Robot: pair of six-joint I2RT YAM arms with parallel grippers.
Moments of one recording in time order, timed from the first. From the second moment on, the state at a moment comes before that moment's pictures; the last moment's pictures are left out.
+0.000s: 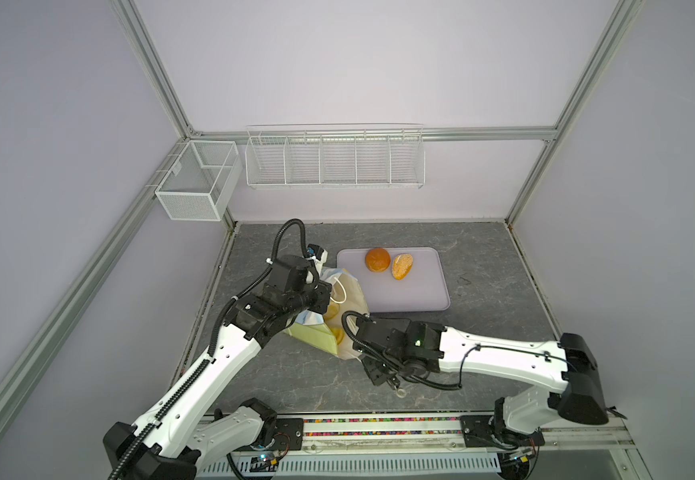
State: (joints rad) left arm -0.58 1.07 1.09 -0.68 0.02 -0.17; right arm 1.29 1.58 1.29 -0.94 0.10 0.69
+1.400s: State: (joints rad) left arm -0.58 0.96 1.00 -0.73 0.17 0.05; right arm 1.30 1.61 1.31 -0.83 0.02 0.55
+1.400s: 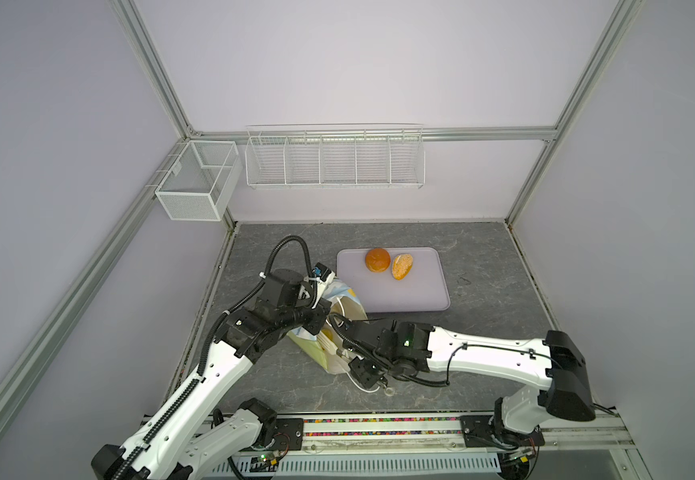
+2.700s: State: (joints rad) left arm -0.58 0.96 1.00 -0.71 0.17 0.05; right arm 1.30 1.63 1.36 -0.99 0.05 0.65
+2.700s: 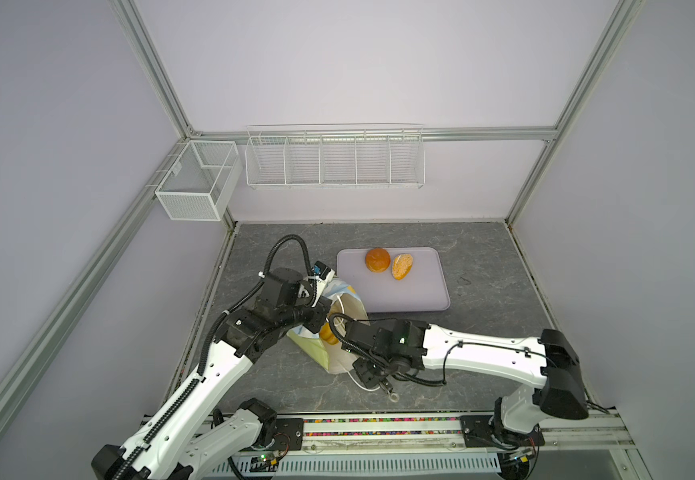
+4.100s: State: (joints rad) left arm -0.58 1.15 1.21 -0.74 -0.08 -0.27; right arm 1.26 1.29 1.30 -1.00 0.31 0.63
